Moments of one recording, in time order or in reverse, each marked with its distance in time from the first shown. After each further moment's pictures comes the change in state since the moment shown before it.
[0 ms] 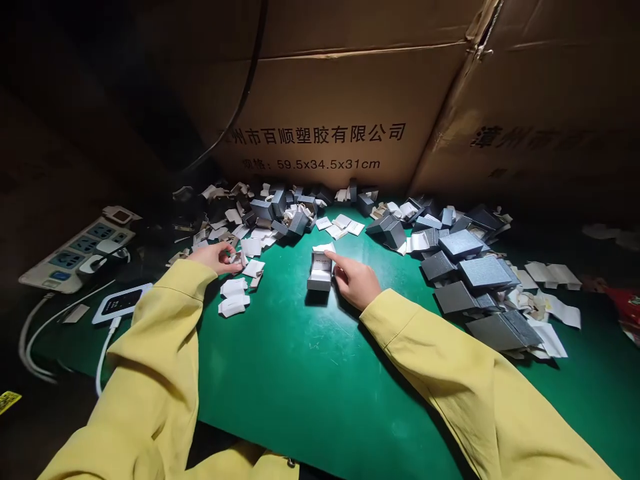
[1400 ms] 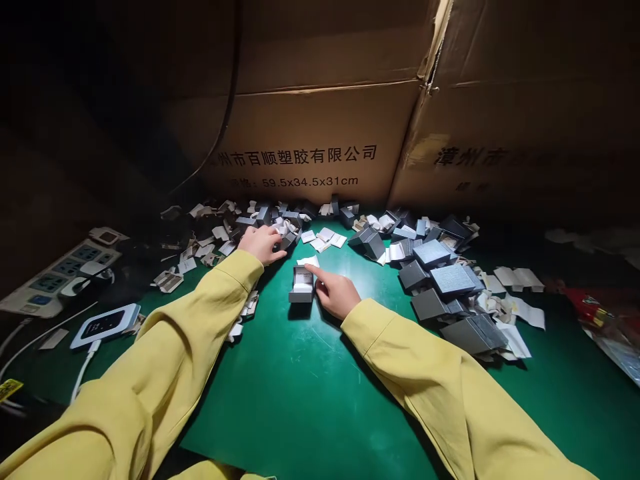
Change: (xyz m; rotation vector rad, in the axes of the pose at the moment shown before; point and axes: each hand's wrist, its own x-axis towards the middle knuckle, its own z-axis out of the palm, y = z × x) left_hand 0.044 0.138 0.007 0.238 0.347 0.527; right_hand 0.005 -0.001 -0.001 0.020 -0.116 0.001
